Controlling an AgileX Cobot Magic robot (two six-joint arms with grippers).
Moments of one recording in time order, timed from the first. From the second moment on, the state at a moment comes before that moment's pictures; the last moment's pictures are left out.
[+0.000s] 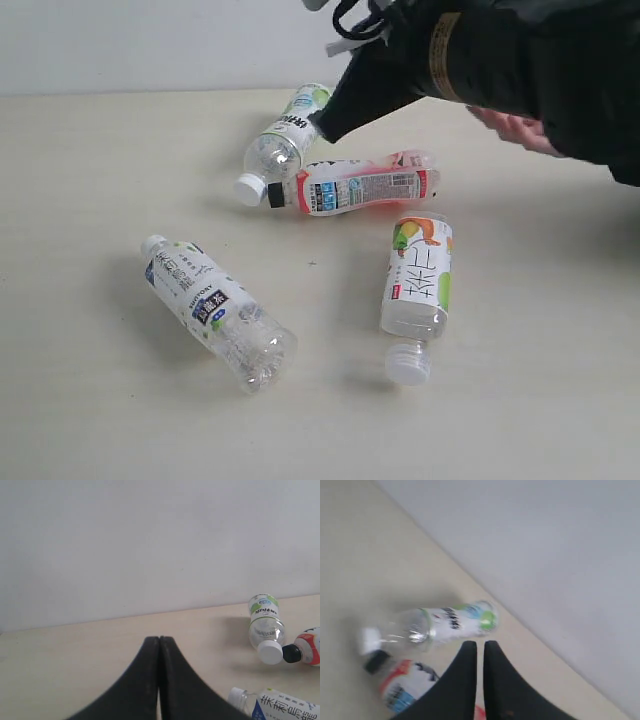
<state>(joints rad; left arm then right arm) -0.01 0.01 0.00 0.09 0.08 0.00 0.76 1.49 -0.95 -1.67 0.37 1.35</state>
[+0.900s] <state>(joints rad) -0.01 0.01 0.00 0.09 0.08 0.00 0.78 1.58 -1.11 -0.38 0.80 0.86</state>
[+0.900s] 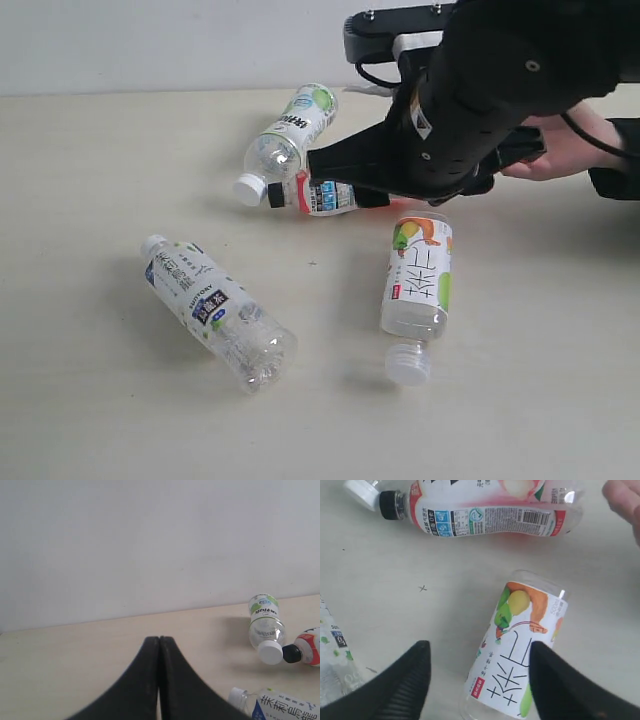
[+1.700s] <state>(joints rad) -0.01 0.01 0.00 0.09 0.08 0.00 0.78 1.71 -1.01 -0.45 0.85 1.19</state>
